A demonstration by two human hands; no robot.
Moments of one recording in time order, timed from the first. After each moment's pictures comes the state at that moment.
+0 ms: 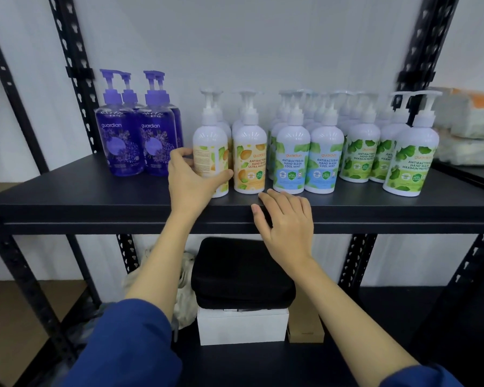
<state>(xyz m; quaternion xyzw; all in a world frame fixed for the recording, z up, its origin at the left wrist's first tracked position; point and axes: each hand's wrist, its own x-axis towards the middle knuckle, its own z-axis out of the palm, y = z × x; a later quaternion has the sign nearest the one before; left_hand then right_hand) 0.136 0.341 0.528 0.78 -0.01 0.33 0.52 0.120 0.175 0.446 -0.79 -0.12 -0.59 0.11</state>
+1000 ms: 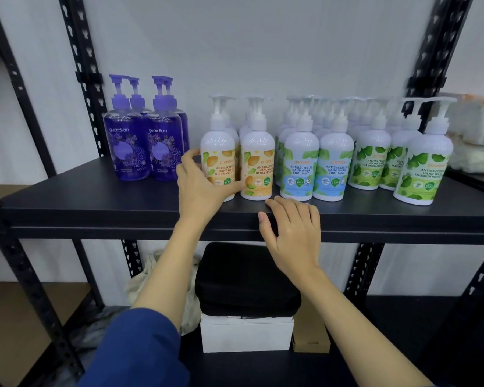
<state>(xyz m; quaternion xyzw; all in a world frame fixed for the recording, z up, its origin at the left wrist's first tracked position) 0.137 0.337 0.526 0.81 -0.02 0.32 0.49 0.118 0.178 0.447 -0.80 -0.11 -0.58 0.11</state>
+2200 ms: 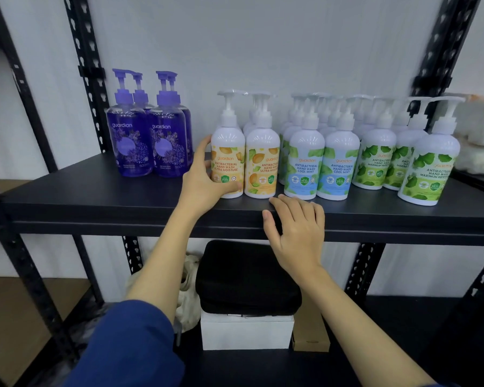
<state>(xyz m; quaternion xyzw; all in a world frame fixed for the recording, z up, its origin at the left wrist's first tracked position) 0.134 0.350 0.535 0.80 -0.12 0.21 0.55 0.124 0.178 0.443 -0.78 -0.11 -0.60 0.11</state>
